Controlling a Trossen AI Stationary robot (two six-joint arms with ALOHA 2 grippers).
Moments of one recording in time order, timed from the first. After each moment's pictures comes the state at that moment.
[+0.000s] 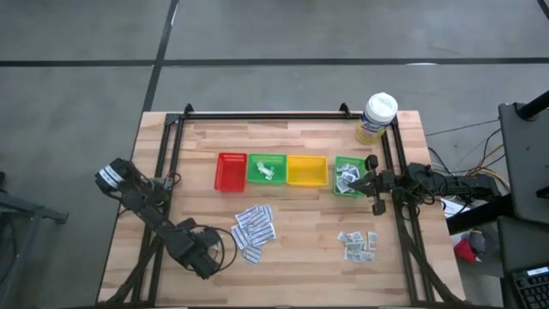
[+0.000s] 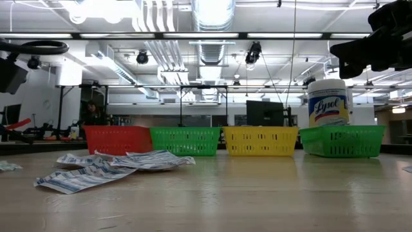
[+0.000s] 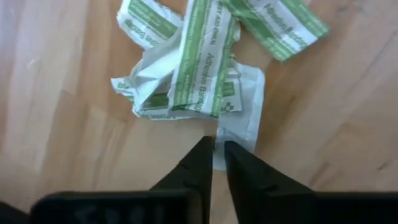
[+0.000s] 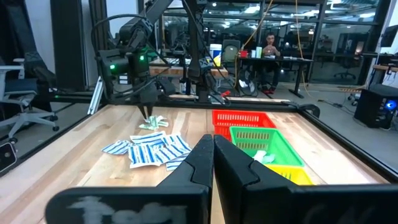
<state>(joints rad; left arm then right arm) -0.80 1.66 0.93 -0.87 0.03 -1.30 0.02 0.00 0.01 0.03 -0.03 0.00</state>
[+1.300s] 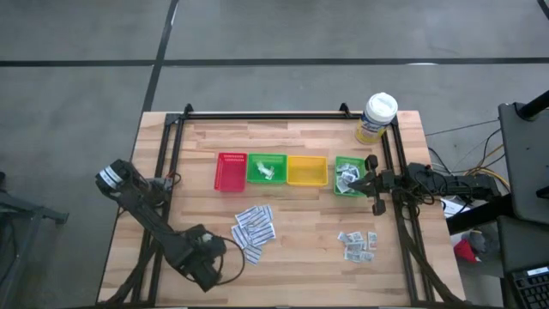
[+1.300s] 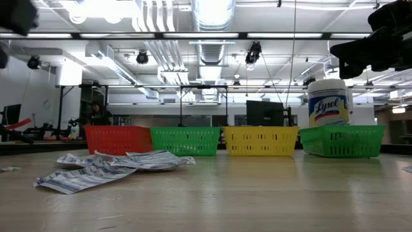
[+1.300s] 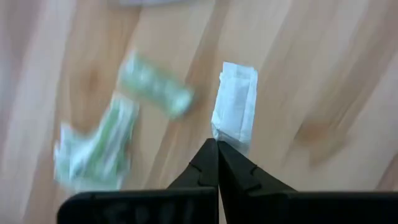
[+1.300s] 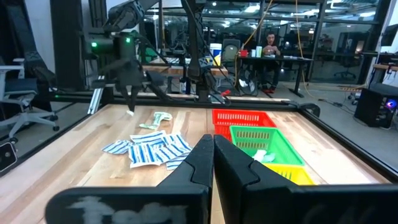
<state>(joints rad) -0.81 1.67 1.13 -0.92 -0.12 -1.20 0.02 0.00 0.01 0.03 -0.02 0.00</state>
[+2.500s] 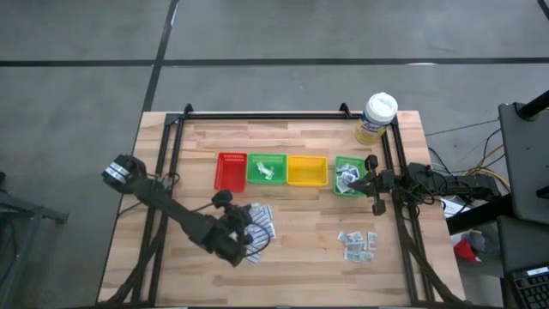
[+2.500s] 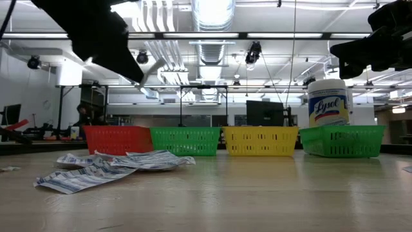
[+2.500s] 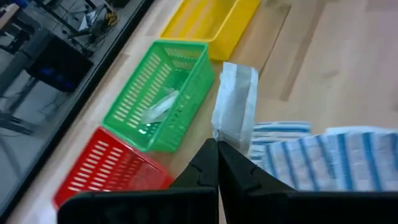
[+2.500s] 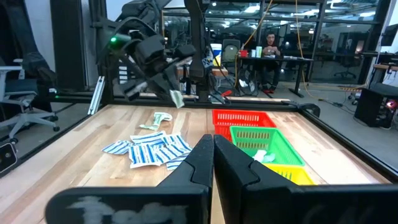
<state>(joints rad) -0.57 1.67 1.13 -0.79 -0.94 -0.78 0.02 0.00 0.01 0.03 -0.02 0.00</state>
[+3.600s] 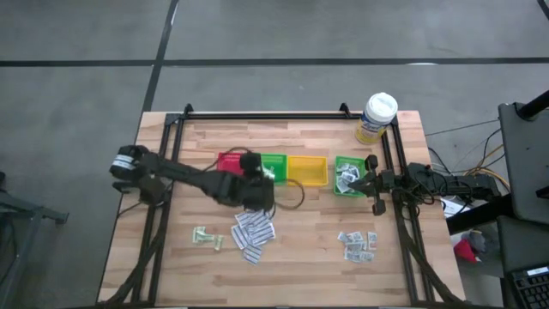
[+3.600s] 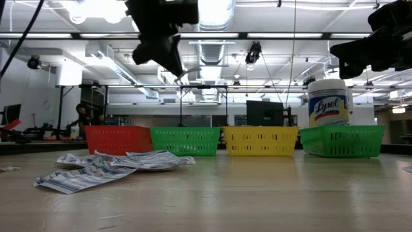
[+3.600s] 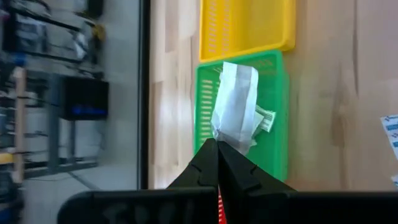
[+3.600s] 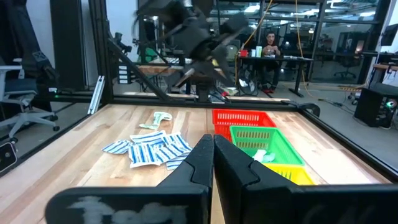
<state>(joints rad) -0.19 1.67 1.36 -0.83 -0.76 0.09 0.02 0.00 0.01 0.03 -0.02 0.00</state>
